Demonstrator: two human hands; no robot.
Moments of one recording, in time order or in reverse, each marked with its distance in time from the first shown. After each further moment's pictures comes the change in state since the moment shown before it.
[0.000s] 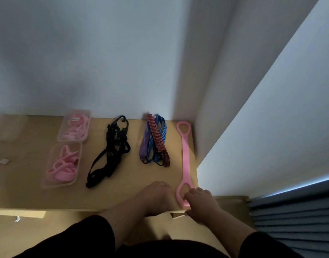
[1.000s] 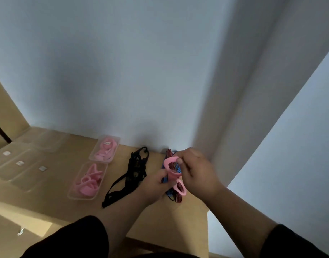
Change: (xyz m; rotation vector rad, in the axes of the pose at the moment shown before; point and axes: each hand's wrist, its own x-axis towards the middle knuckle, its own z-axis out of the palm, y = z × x) left_hand -0.058 -0.015 -0.102 -0.828 0.674 0.056; right_hand -0.004 -0.052 -0.222 0.417 0.974 -0.448
